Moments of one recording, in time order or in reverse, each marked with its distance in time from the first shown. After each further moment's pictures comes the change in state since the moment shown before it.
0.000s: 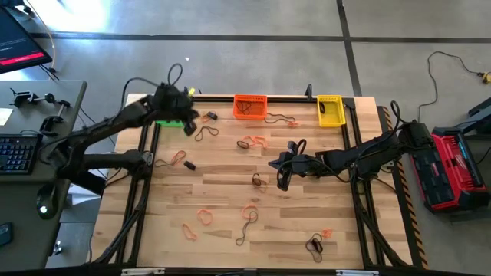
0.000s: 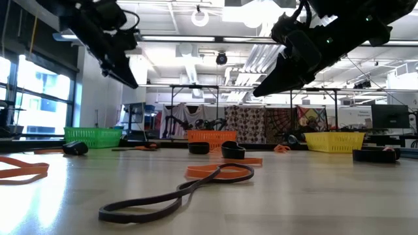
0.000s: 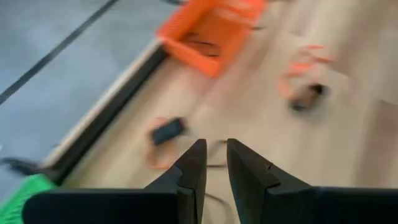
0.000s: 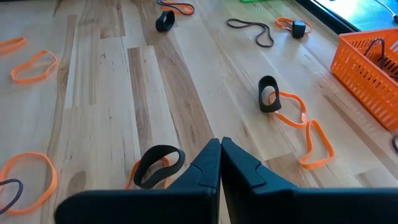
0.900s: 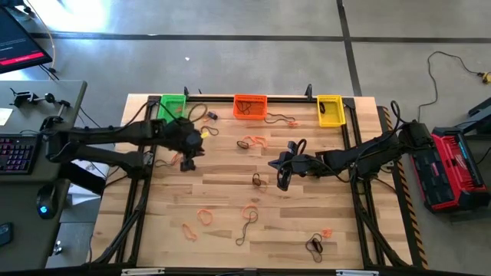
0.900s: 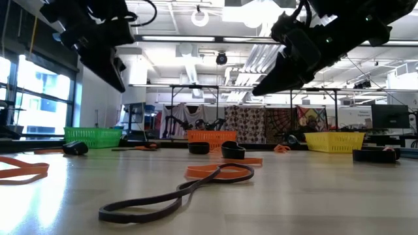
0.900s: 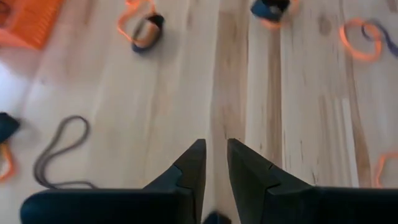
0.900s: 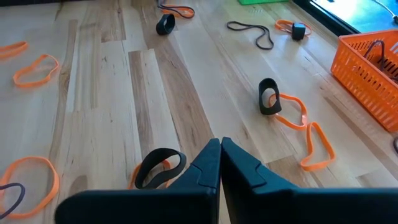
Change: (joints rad) left arm -0.467 0.020 -0.047 -0.132 0.000 -0.051; right arm 0.000 0.000 0.000 0.012 0.000 0.003
